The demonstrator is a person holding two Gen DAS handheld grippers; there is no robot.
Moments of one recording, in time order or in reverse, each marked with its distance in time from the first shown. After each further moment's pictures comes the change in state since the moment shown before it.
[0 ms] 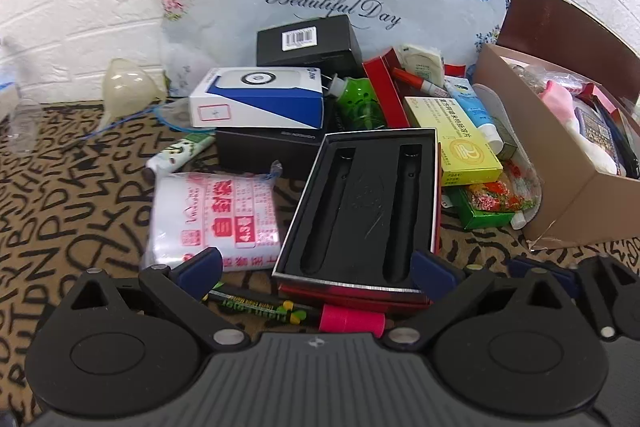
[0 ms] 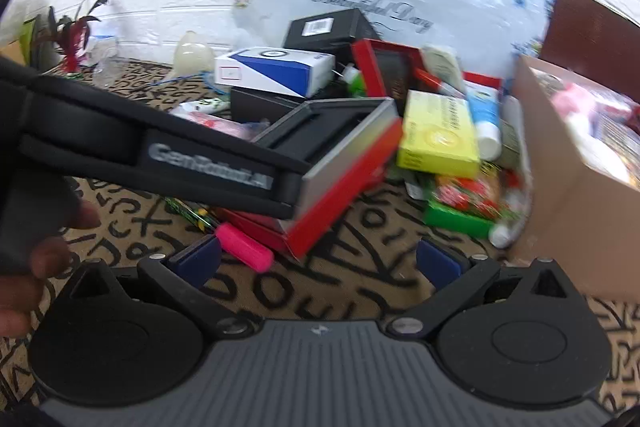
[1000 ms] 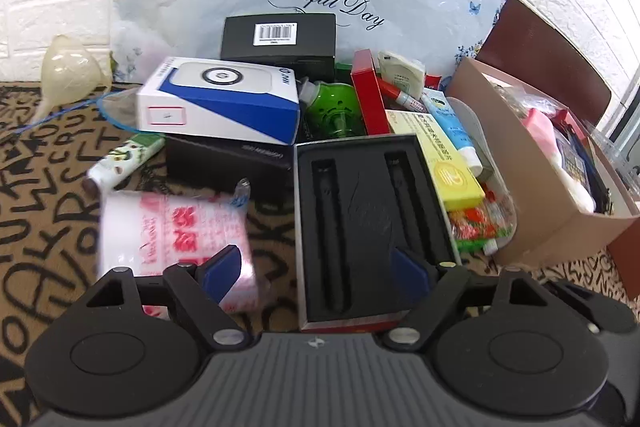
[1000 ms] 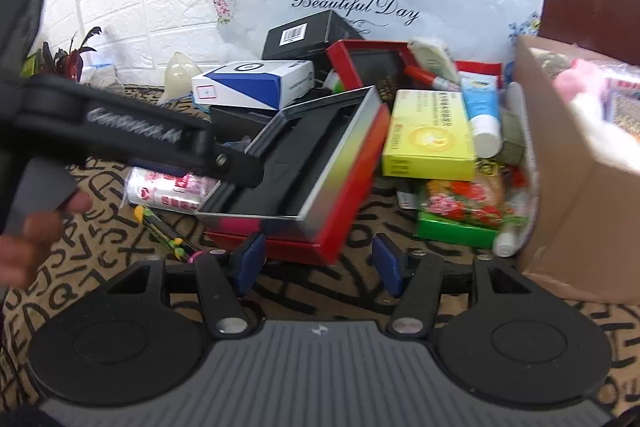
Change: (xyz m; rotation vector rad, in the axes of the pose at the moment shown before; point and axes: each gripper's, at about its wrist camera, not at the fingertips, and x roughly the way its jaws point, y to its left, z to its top) left arm 0.038 0.025 0.031 -0.062 0.057 -0.219; right arm 0.011 -0.038 0.004 0.092 -0.020 0.056
